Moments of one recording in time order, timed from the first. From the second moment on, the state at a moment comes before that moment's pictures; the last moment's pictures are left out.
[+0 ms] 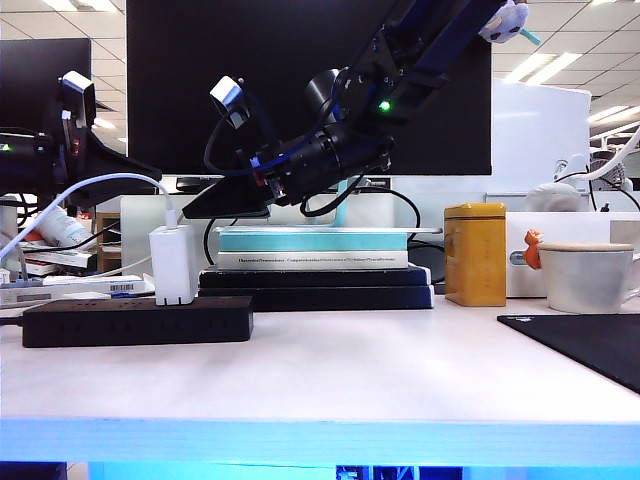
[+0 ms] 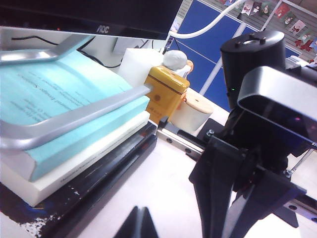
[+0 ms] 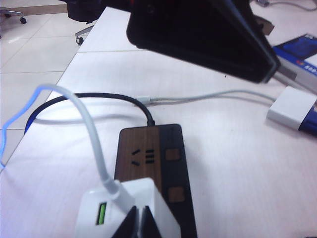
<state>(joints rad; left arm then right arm) 0.09 1.96 1.07 0.83 1.27 -0.31 0.54 2.26 1.85 -0.26 -0.99 -0.55</state>
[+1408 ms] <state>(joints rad) 0.08 1.95 1.07 0.78 1.44 -0.36 0.56 2.28 1.86 -0.30 -0.88 -0.60</state>
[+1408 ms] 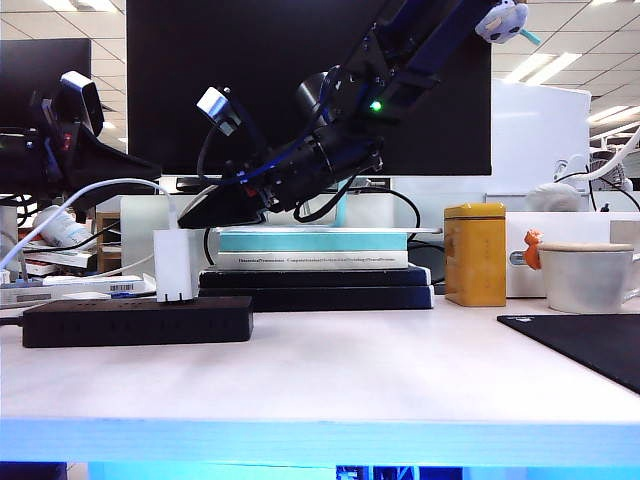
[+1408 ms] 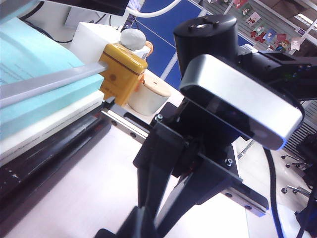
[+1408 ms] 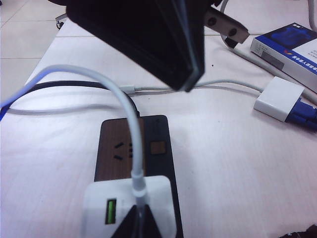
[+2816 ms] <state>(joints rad) 0.07 1.95 1.07 0.71 1.50 -0.35 0.58 2.28 1.88 -0.40 -0.82 -0.71</state>
